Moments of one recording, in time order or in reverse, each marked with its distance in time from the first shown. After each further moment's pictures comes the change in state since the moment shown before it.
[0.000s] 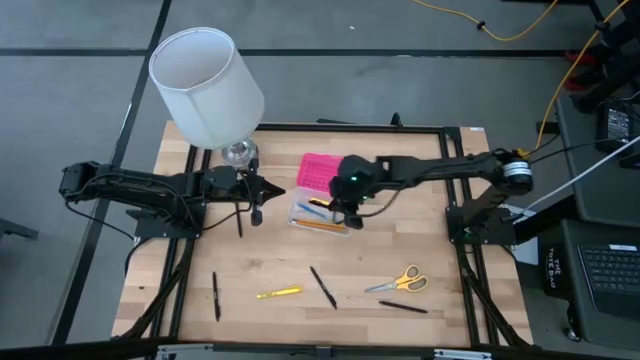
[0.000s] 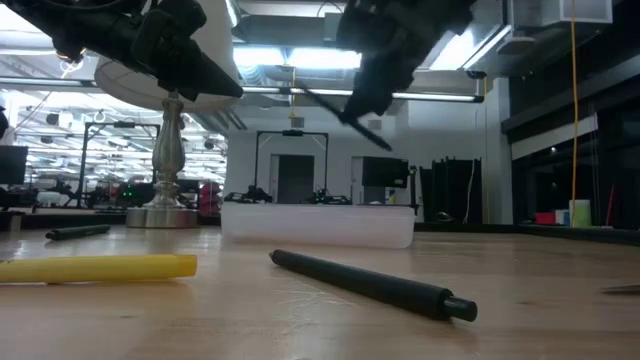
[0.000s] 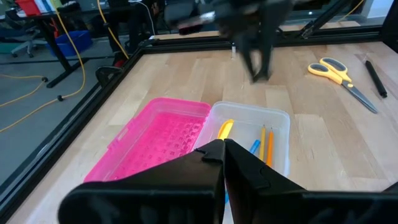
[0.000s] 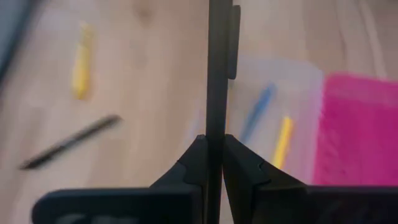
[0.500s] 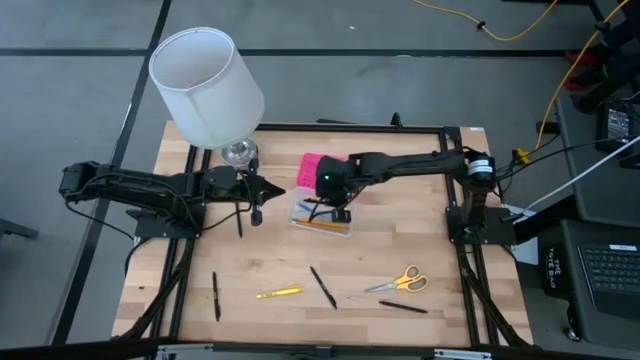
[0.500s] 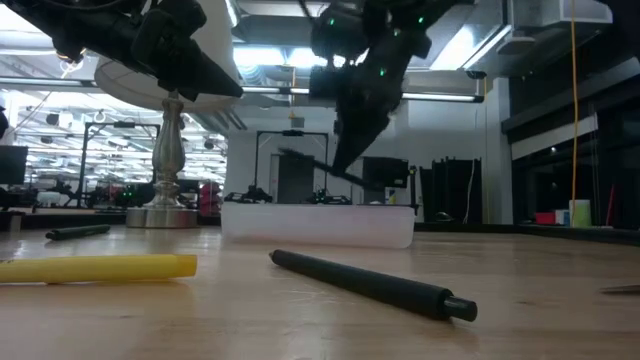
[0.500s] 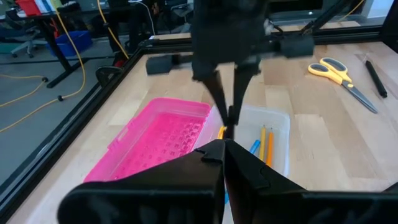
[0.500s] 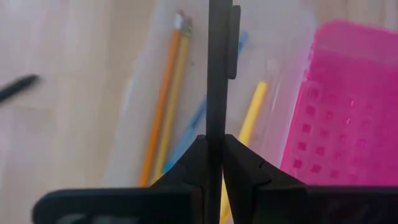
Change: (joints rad) left arm 0.000 0.000 0.000 0.000 0.000 0.000; right arm -0.040 0.250 0.203 -0.196 0.062 -0.107
